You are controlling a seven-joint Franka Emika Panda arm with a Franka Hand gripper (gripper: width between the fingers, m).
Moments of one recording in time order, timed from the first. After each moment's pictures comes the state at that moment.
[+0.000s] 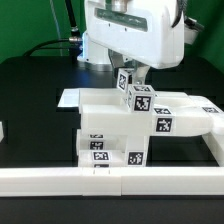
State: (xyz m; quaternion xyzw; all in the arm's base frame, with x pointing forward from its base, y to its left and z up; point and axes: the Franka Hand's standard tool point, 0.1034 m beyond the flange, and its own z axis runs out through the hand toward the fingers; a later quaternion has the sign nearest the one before) arm 0.575 0.001 0.115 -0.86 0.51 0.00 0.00
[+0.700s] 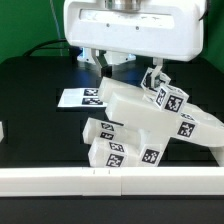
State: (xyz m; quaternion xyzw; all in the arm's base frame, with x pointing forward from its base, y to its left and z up) arm 0.577 0.001 0.117 -0.97 0.25 0.00 0.00
